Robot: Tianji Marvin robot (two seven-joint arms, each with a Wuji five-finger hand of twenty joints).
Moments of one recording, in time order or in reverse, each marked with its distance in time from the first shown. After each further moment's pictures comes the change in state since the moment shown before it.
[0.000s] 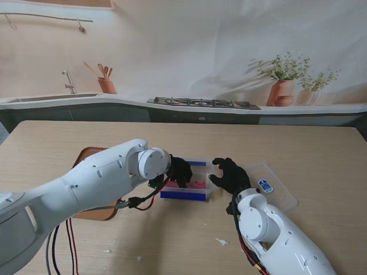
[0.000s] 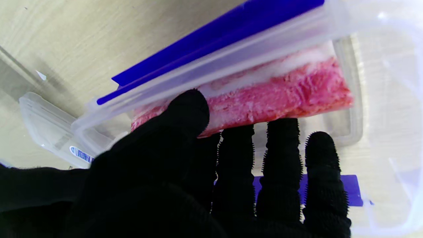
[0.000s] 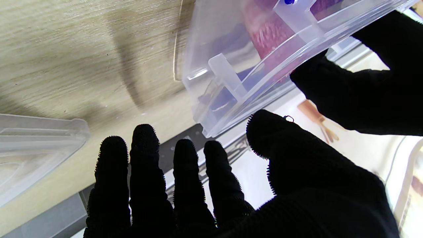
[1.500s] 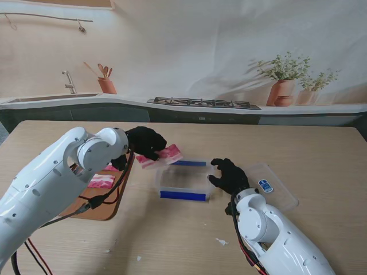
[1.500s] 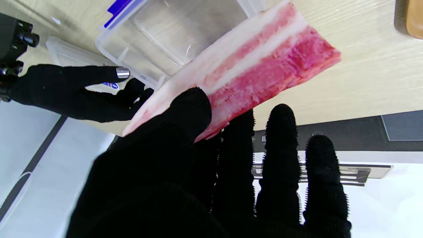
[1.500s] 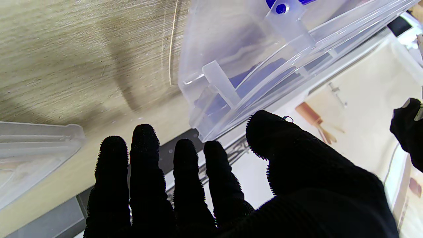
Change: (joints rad) left arm 0.331 0.233 -0.630 -0.430 0.371 -0.222 -0.052; right arm 0.004 0.000 -0.011 0.002 0.005 0.000 0.001; left_hand 0.017 -0.013 -0.001 -0.005 -0.048 0.016 0.071 0.227 -0.009 0.000 -0.001 0.128 -0.027 -0.014 0.023 0.026 -0.040 0.000 0.000 -0.001; right_hand 0.000 0.009 0.000 0.000 0.000 0.000 0.000 0.000 0.000 0.000 0.000 0.000 0.000 0.000 0.000 0.000 0.000 0.000 0.006 0.000
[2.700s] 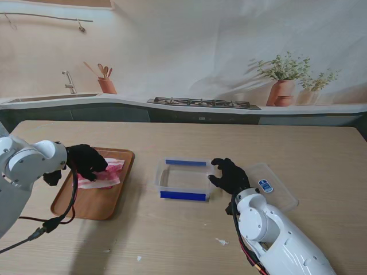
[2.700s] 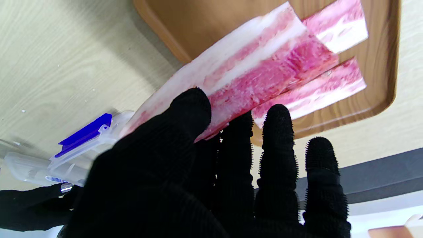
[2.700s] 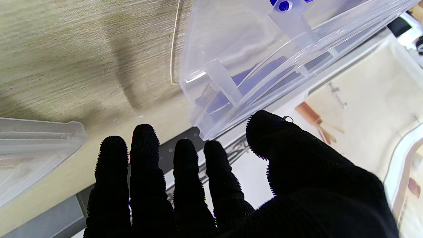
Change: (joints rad) left arm 0.287 0.096 -0.497 -0.060 0.197 -0.356 -0.334; right arm -0.002 0.000 0.007 -0.001 -0.007 -0.005 0.003; left_hand -0.001 0.000 0.000 0.000 -0.019 -0.004 0.007 0.074 -0.010 -0.015 -0.026 0.062 0.000 -0.038 -0.025 0.000 -0.021 -0.008 -0.027 -0.022; right_hand 0.000 0.000 0.000 0.000 0.000 0.000 0.000 0.000 0.000 0.000 0.000 0.000 0.000 0.000 0.000 0.000 0.000 0.000 0.000 0.000
